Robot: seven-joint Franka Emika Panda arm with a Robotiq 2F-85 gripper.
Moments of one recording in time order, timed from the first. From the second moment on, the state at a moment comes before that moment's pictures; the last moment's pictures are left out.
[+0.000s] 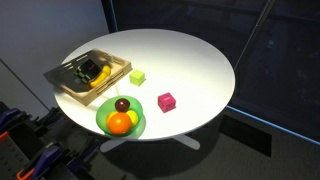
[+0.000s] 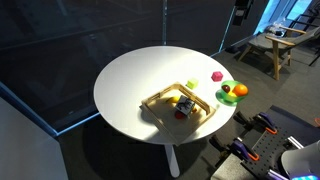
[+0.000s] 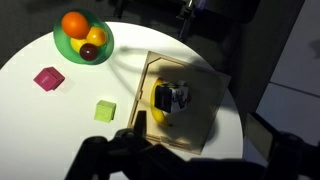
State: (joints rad) arm 0.10 -0.41 0.01 -2.11 0.03 1.60 -0.16
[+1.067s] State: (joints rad) arm 0.03 -0.28 0.00 -2.15 -0.02 1.78 -0.10
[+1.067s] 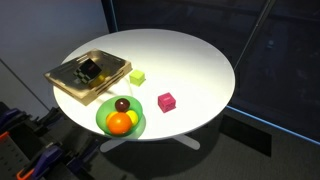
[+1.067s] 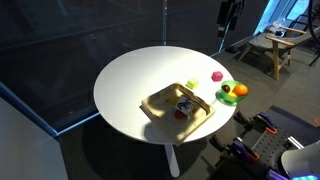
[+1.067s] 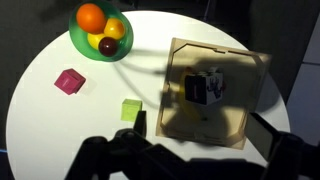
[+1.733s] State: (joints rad) arm 0.01 -0.24 0.02 -2.35 -0.07 2.22 0.04
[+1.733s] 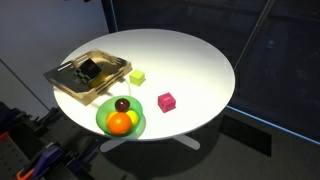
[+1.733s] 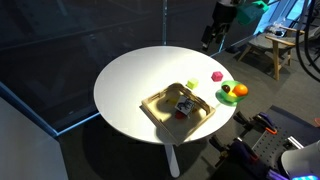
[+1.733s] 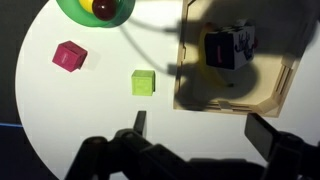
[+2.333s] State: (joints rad) arm 0.01 -0.24 0.03 -2.42 -0.08 2.26 0.09
